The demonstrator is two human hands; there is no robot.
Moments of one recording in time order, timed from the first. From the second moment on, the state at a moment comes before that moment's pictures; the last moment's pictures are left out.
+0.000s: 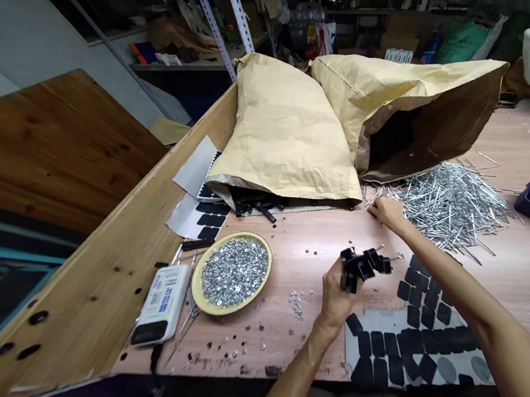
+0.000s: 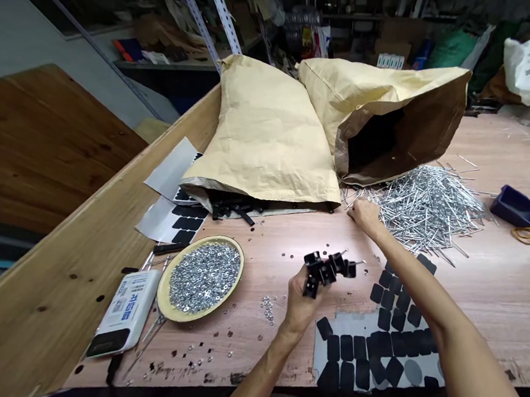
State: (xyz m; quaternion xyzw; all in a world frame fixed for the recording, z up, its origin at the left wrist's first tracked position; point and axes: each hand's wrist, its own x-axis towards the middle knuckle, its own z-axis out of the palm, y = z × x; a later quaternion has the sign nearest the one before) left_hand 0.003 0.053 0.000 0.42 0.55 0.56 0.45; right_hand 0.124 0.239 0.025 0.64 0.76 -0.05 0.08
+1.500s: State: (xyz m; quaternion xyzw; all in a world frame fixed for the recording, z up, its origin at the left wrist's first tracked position) left_hand 0.001 0.059 0.002 0.31 0.57 0.55 0.52; right_hand 0.148 0.250 0.031 0.54 0.83 0.05 0.13
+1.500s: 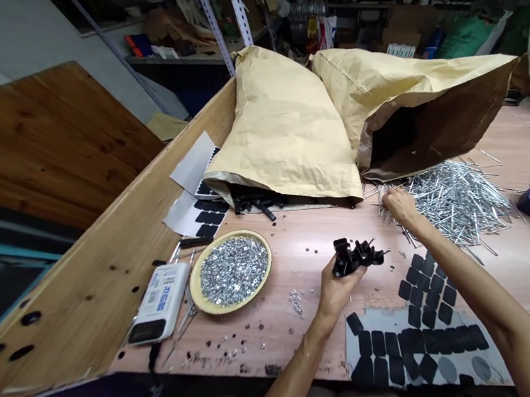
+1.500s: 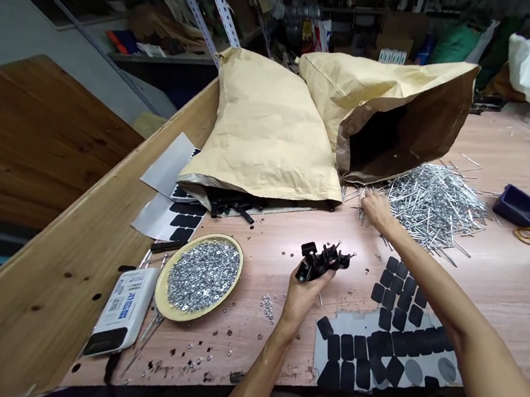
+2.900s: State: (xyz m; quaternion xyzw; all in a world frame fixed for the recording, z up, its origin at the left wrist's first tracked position) left_hand 0.016 0.085 0.016 0.44 0.68 0.43 0.40; right_hand 0.155 0.151 0.129 0.25 0.96 0.09 -0.04
